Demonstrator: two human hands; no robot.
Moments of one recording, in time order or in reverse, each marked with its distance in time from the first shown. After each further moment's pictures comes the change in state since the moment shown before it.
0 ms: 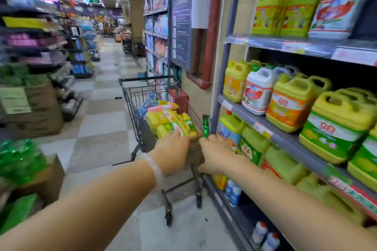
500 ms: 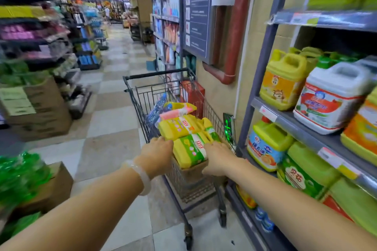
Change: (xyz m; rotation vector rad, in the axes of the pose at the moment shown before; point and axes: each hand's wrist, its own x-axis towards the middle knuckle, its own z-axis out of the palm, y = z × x) left_hand 0.212 -0.175 0.057 -0.028 -0.149 -0.151; right_hand 0.296 -0.011 0.026 0.066 -0.138 -0.030
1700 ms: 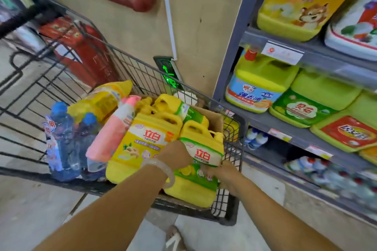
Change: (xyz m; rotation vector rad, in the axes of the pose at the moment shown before) left_hand 0.413 -0.009 0.127 -0.235 -0.714 0.487; right_hand 0.301 0.029 0.148 1.660 0.207 1.110
